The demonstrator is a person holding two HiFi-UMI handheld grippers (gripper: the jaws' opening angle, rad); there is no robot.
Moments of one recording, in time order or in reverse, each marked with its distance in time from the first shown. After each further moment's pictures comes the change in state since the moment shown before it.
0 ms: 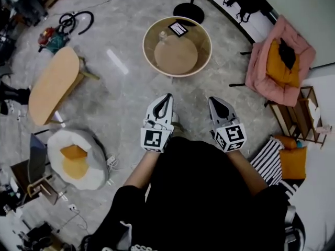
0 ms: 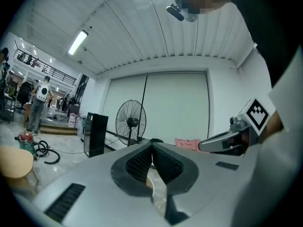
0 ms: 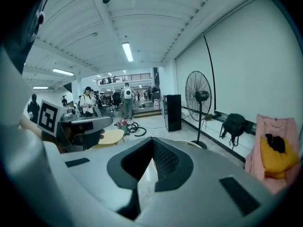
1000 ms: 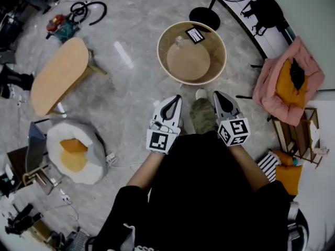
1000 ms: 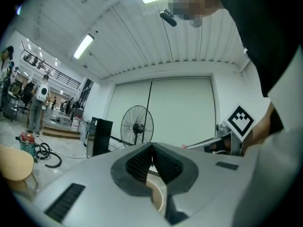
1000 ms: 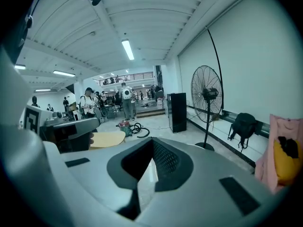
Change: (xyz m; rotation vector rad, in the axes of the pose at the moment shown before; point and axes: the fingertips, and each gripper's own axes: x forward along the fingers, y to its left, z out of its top) left arm 0.021 0.068 0.025 -0.033 -0.088 0.037; right arm 0.113 0.002 0.039 0.006 0.021 0.051
